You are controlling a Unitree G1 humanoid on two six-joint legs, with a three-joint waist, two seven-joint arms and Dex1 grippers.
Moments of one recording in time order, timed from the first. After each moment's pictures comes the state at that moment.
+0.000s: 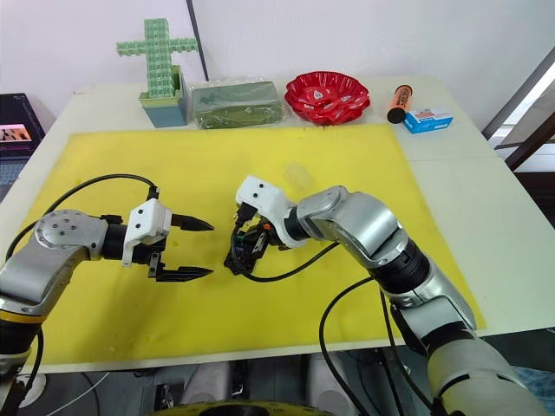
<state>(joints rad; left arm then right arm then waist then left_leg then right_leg) -0.28 0.87 -0.06 -0.24 -0.38 0.35 -1.24 -0.84 -0.44 0.46 -0.31 0.48 1.30 0.67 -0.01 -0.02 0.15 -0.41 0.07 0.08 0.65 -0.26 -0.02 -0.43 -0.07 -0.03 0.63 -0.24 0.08</state>
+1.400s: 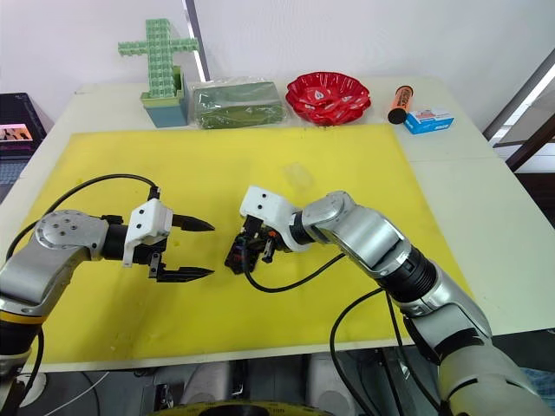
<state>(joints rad) -0.28 0.86 -0.06 -0.25 -0.38 0.36 -1.24 -0.79 -0.52 0.54 -0.31 0.36 1.11 0.78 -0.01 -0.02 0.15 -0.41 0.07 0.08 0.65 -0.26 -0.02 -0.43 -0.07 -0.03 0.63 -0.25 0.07</state>
